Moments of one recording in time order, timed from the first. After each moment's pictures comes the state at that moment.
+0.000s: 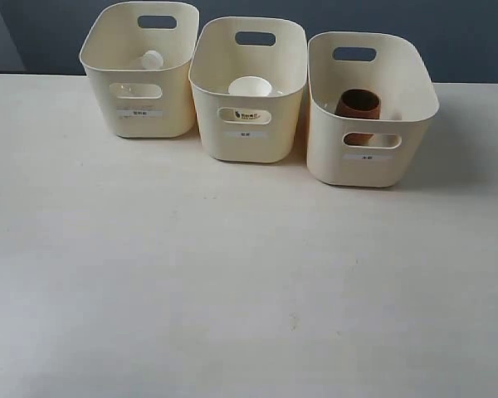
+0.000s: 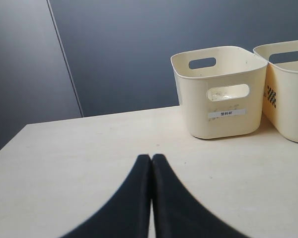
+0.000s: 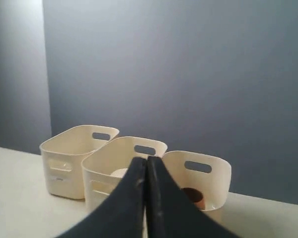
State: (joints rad) left arm 0.01 0.00 0.00 0.00 0.14 0.12; right arm 0.01 0.00 -0.48 0.65 0.56 -0.52
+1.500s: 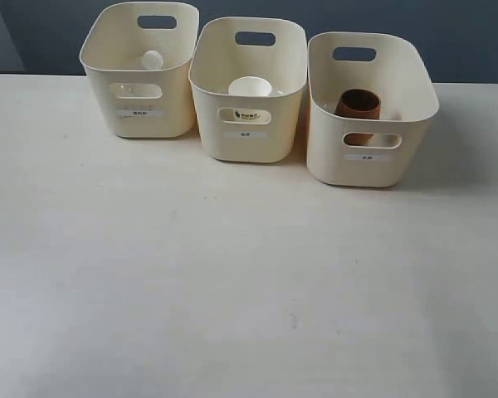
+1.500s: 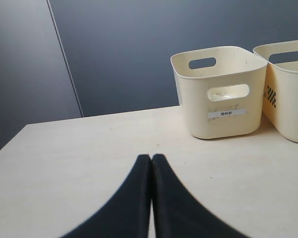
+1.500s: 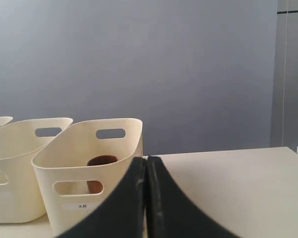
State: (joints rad) left arm 0.01 0.00 0.00 0.00 0.14 0.12; right arm -0.01 0.00 -0.01 0.00 0.01 0.10
